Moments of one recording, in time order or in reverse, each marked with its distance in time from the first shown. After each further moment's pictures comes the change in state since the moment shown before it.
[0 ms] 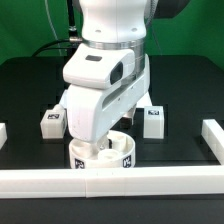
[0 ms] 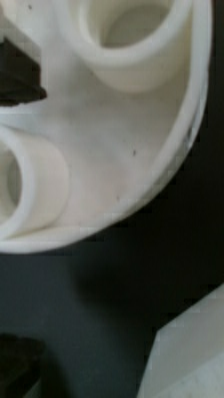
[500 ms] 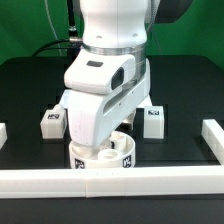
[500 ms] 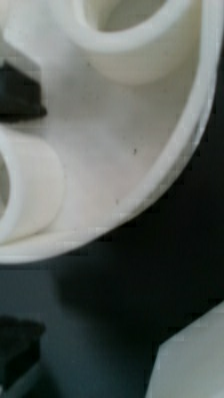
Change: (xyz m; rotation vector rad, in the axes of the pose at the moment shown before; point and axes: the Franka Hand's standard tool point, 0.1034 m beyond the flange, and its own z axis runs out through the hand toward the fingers) arm 0.001 0.003 0.004 -0.007 0.005 -0.001
